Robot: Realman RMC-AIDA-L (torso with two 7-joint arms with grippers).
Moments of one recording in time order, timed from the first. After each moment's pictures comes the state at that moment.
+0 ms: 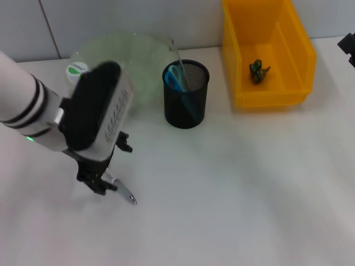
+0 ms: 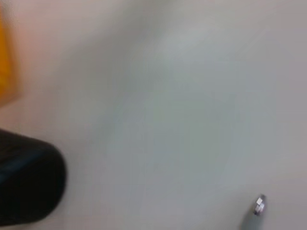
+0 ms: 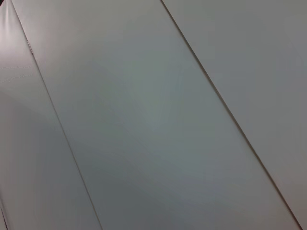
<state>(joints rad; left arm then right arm) -0.71 -2.08 1.51 1.20 2.55 1.48 -1.42 0.37 2.07 -0.16 -0.36 -1.61 -1.75 1.18</state>
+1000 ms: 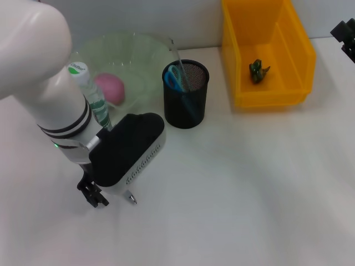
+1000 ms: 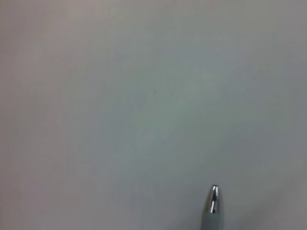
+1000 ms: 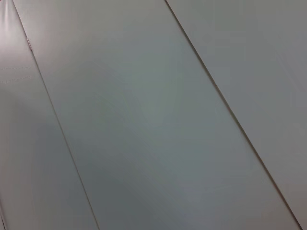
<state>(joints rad) -0.87 -2.08 1.74 1.02 2.60 1.44 -1.34 0.41 2.08 -0.16 -0.38 -1.60 -1.71 1.19</state>
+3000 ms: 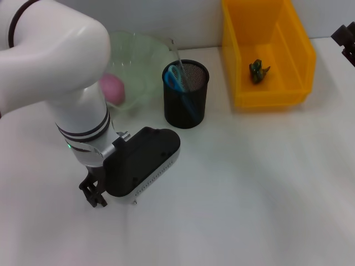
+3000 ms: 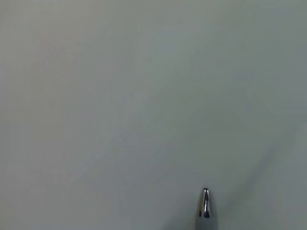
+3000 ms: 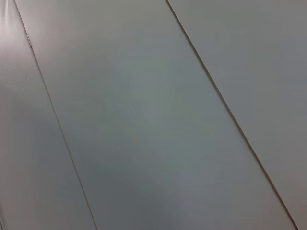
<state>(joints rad) -0.95 -2.08 1.87 0.94 2.59 1.42 -1.36 0.40 2.08 -0.16 -0.38 -1.61 -1.72 1.17</state>
